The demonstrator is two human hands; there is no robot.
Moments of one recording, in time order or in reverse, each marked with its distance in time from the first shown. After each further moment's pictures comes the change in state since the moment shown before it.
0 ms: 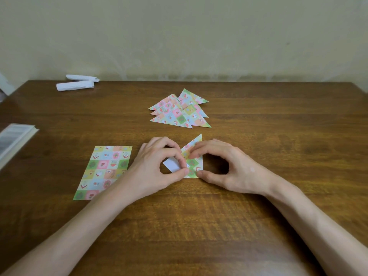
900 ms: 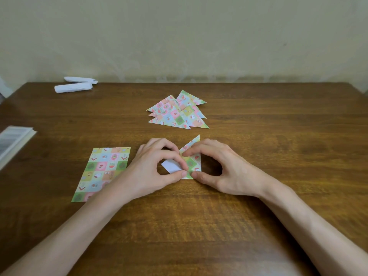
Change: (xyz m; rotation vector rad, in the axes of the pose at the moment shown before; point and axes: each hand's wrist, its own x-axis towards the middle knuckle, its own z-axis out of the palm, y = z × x) left_hand 0.002 0.000 -0.005 -0.004 -0.065 -0.017; right_hand 0.005 -0.004 0.007 -0.100 -0.003 0.021
